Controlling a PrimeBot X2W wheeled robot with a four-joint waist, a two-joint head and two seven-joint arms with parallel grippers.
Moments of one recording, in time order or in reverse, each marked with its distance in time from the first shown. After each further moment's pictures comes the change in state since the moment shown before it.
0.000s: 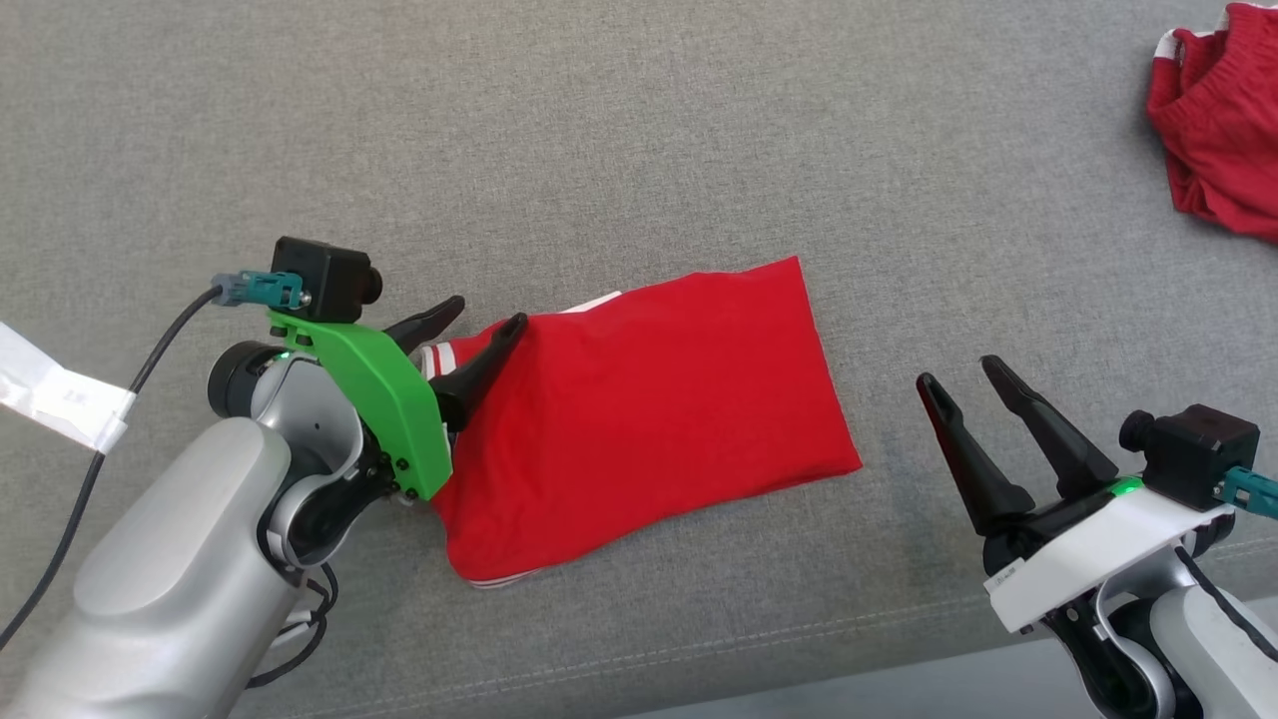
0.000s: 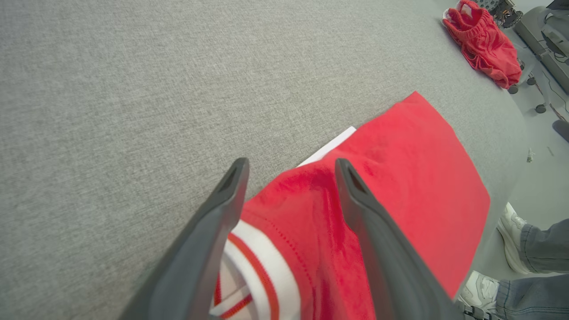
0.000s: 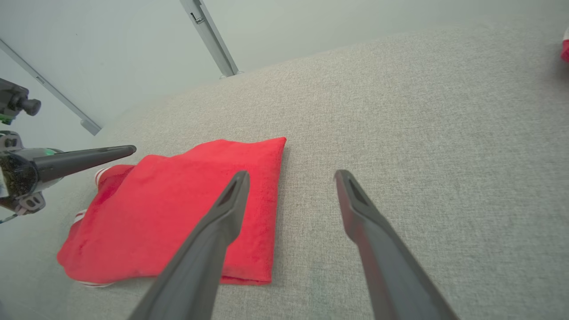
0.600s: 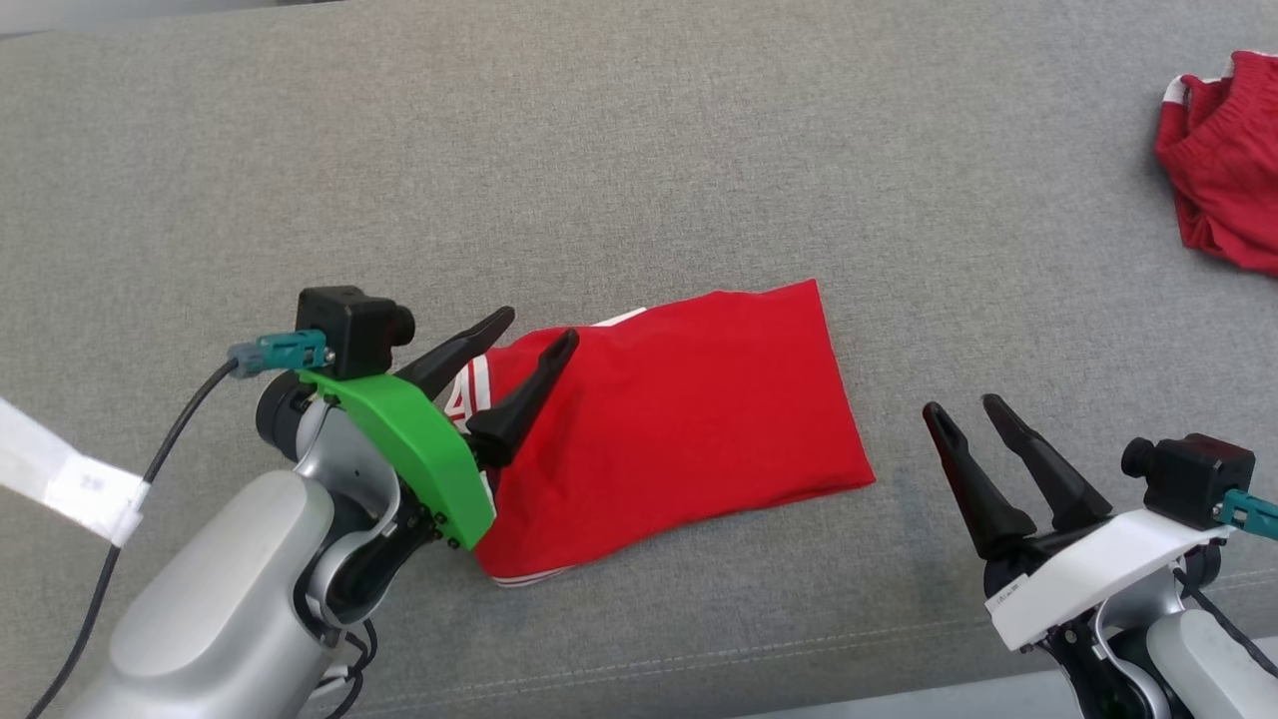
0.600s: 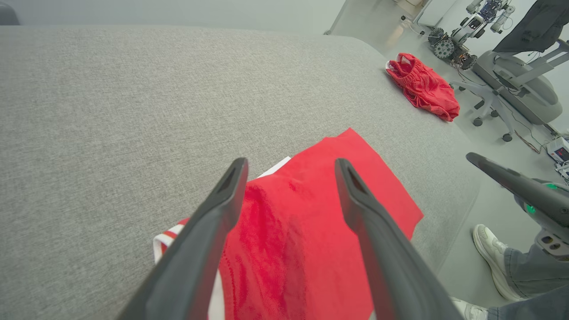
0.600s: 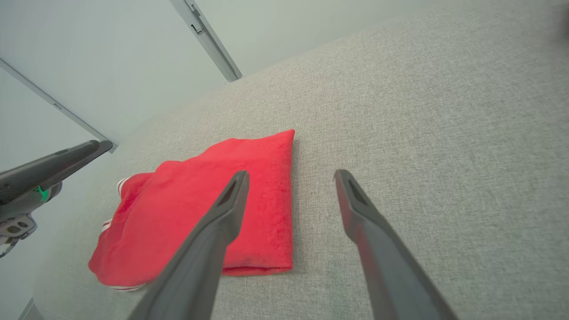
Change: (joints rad) left arm 0.086 -0.014 -0.002 -0.134 0.015 0.004 -0.128; right arm 0.041 0.032 -0.016 0.038 0.095 0.001 -0.008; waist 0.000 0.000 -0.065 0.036
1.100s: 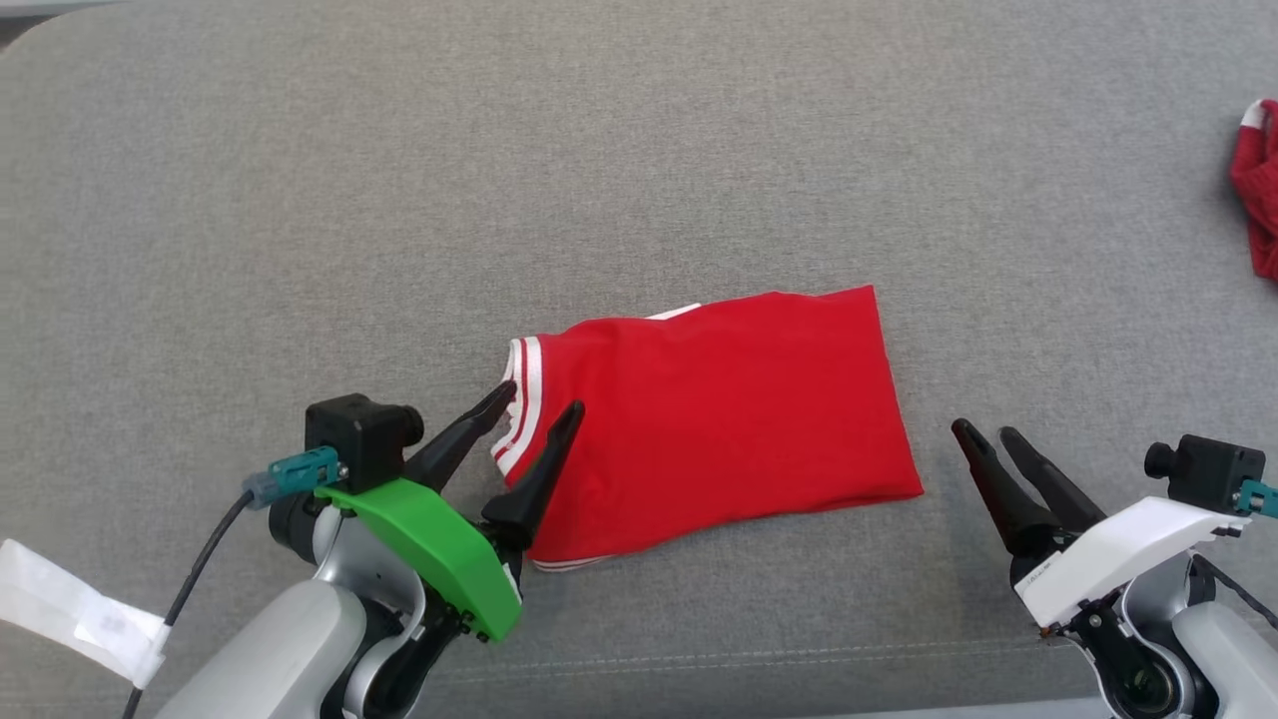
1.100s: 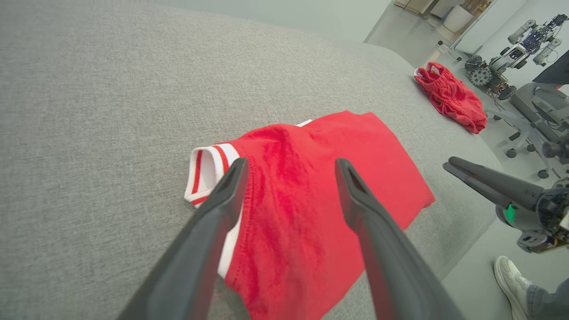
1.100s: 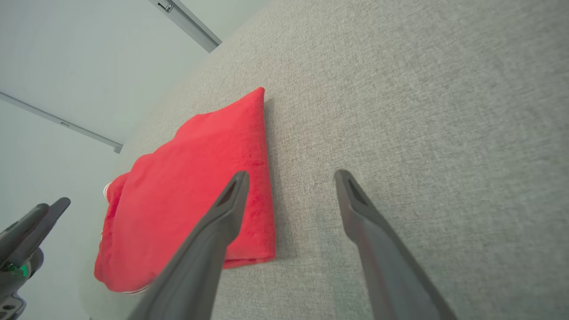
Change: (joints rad) left arm 0.192 0.012 0.000 -0.159 0.067 0.151 -0.102; right arm -0.013 0.025 -0.055 0.169 0.210 0.067 0.072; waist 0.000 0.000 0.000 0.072
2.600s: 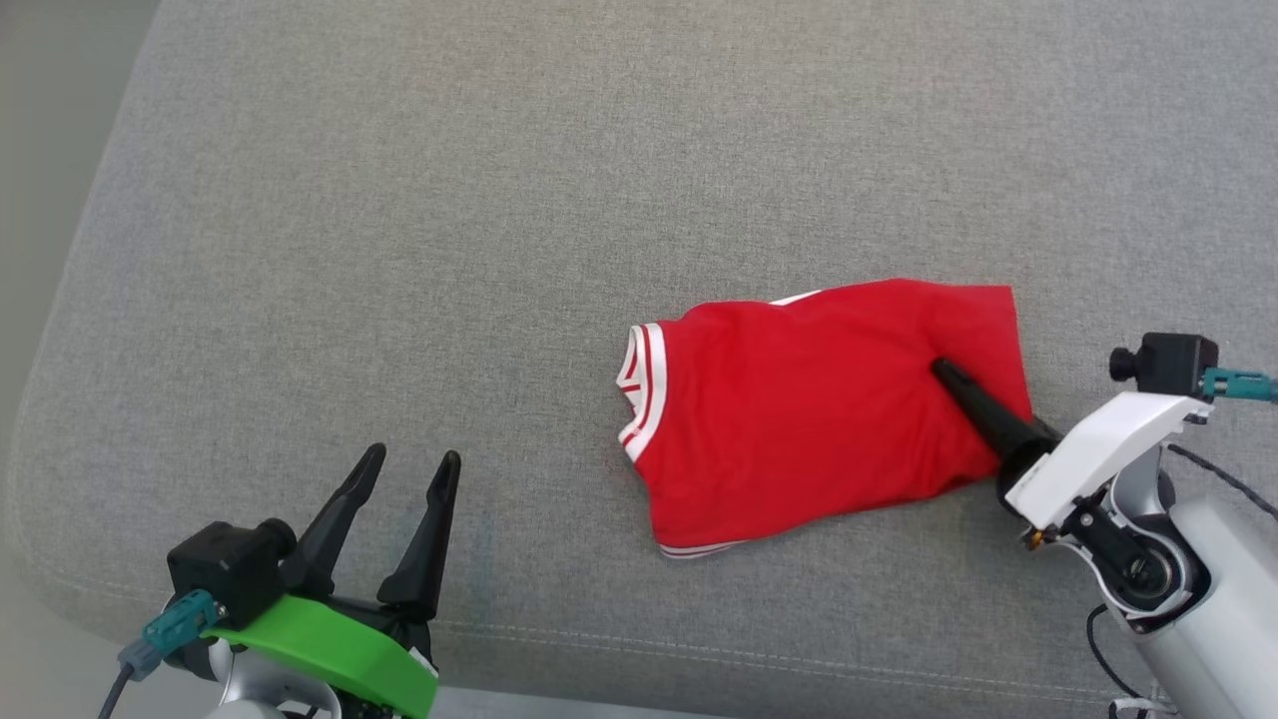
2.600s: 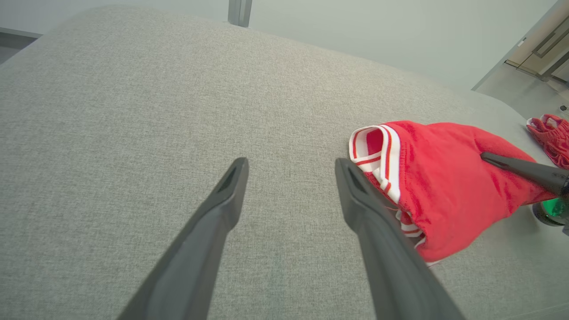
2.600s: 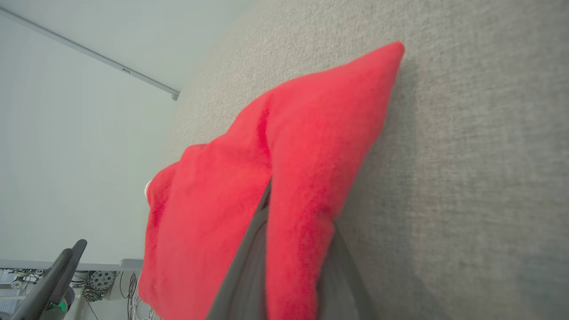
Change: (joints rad) left arm 0.284 0.056 0.186 -0.121 0.111 0.089 -0.183; right arm -0.233 0.012 0.041 0.217 0.141 0.126 0.176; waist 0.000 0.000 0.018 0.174
